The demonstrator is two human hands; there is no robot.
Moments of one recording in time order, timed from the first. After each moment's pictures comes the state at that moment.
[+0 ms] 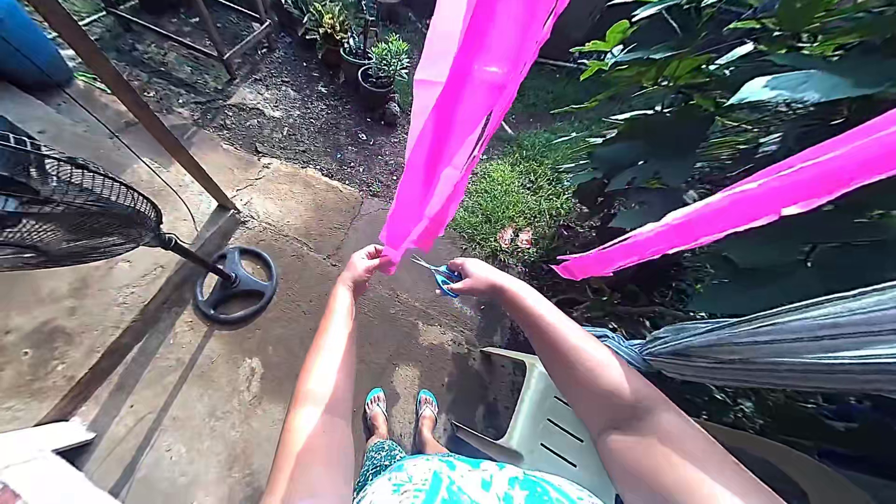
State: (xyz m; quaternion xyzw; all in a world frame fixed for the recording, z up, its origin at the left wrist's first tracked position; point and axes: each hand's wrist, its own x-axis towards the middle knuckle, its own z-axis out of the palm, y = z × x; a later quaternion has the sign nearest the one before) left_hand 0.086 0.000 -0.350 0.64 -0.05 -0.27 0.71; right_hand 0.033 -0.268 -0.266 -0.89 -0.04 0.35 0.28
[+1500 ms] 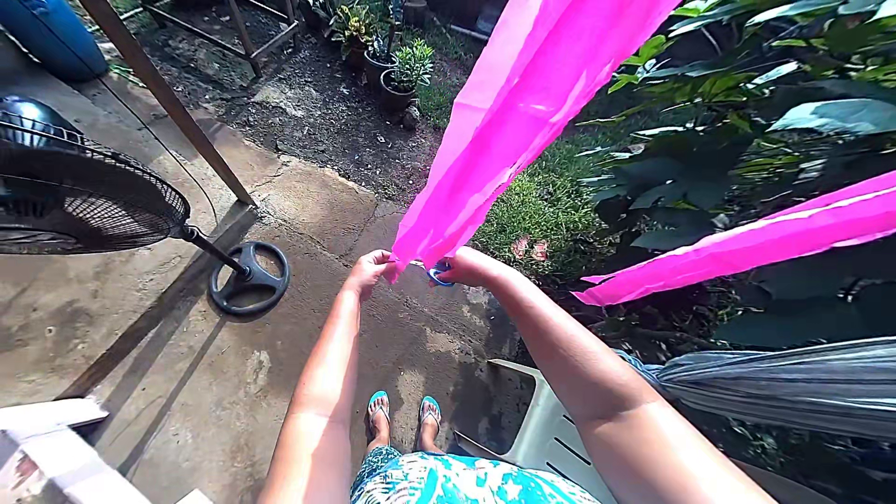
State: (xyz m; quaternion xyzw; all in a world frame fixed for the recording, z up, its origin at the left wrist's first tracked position) left_hand 0.094 0.019 -0.344 0.66 -0.01 -0.26 0.71; right_hand 0.085 -0.225 -0.258 -0.92 -0.13 0.30 0.20
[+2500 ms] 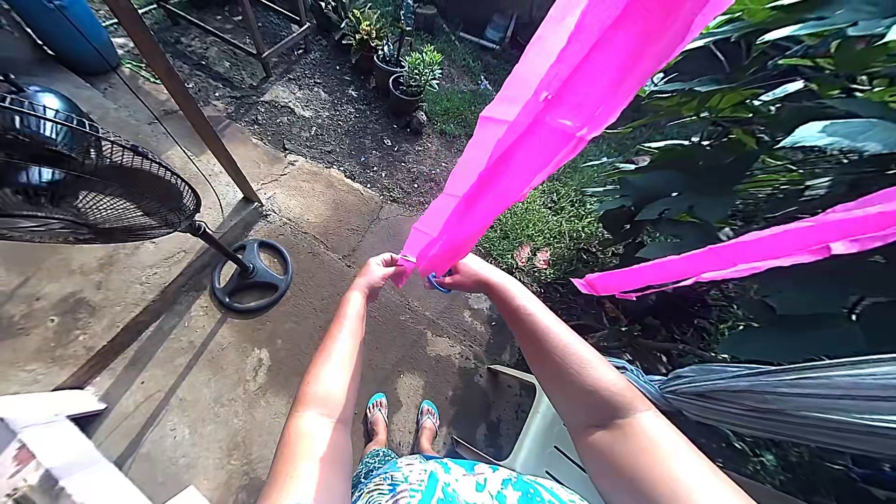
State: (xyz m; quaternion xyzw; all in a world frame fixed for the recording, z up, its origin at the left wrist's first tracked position) left_hand 0.092 0.020 -0.343 0.66 -0.02 -0.27 0.71; right_hand 0.079 -0.212 -0.260 -0.91 -0.15 0.27 0.27
